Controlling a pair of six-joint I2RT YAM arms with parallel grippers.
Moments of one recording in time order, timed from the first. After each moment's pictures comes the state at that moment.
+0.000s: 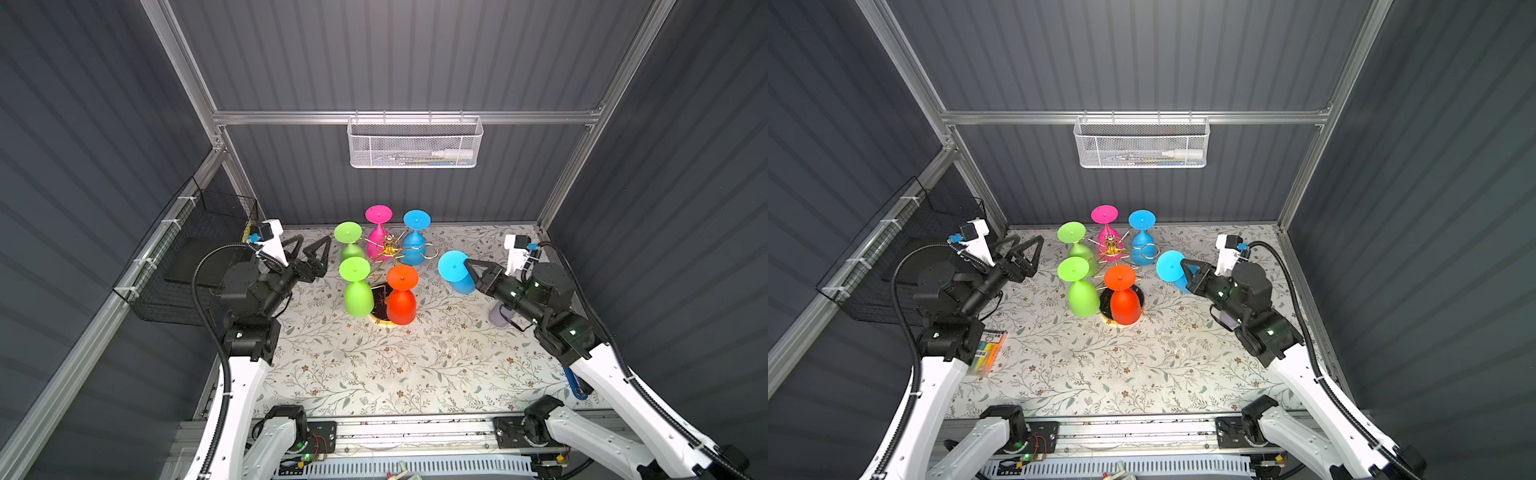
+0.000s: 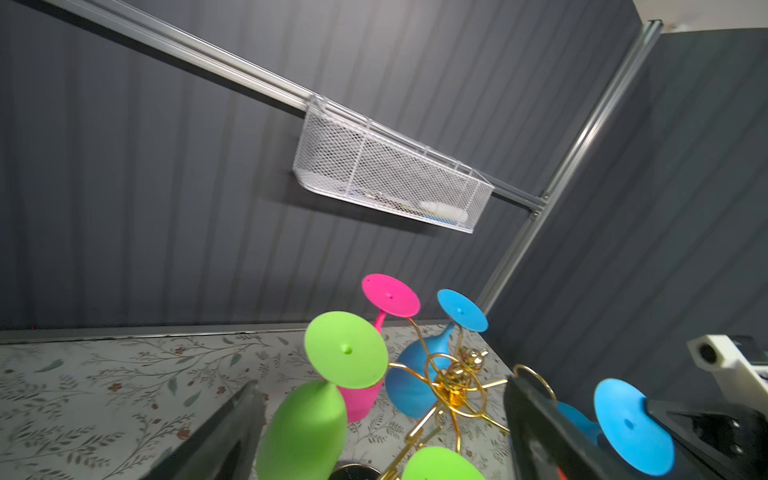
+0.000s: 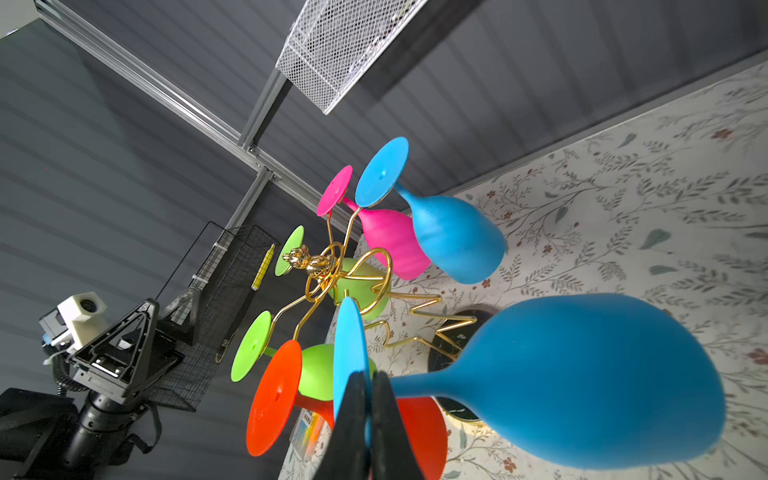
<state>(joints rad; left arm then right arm) -0.06 0.90 0.95 0.04 0.50 -0.42 0.49 0.89 0.91 -0.17 -0.14 0.78</state>
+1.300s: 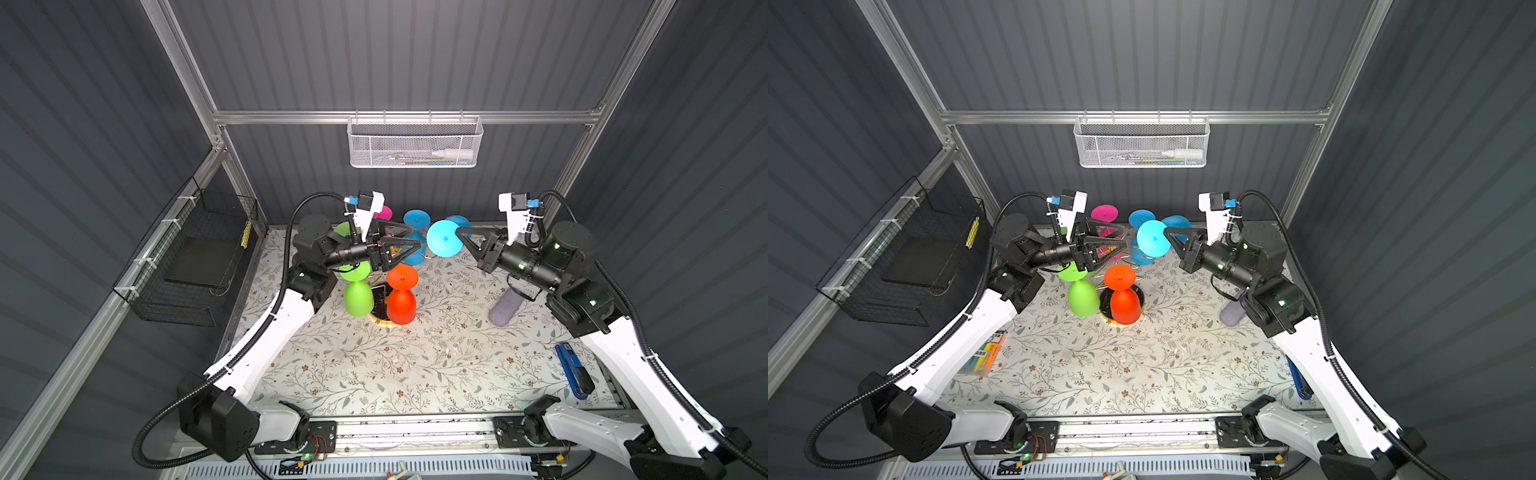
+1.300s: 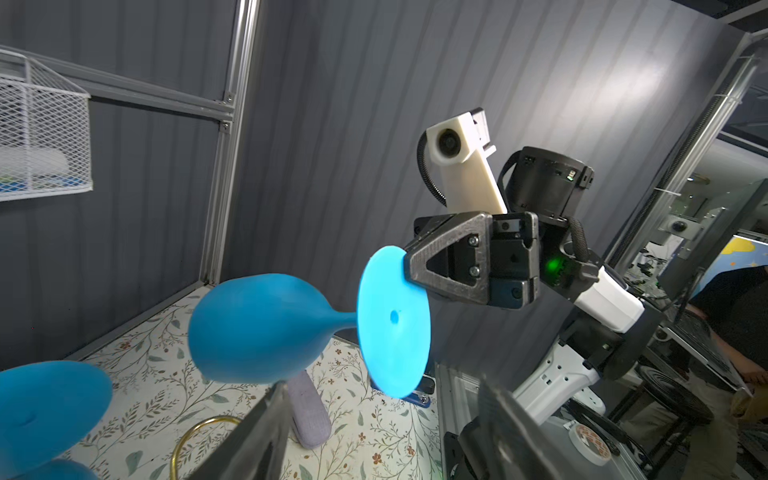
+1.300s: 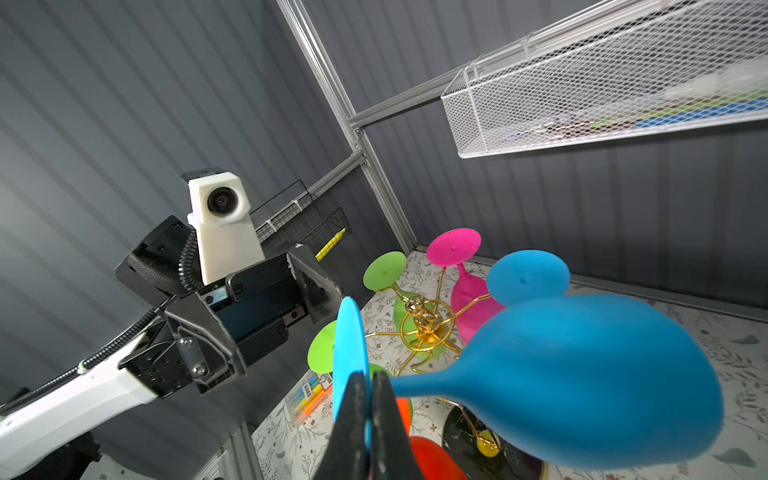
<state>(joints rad) -0.50 1.35 1.29 0.28 0.96 -0.49 0.50 1.08 1.33 -0.26 -0.41 0.46</state>
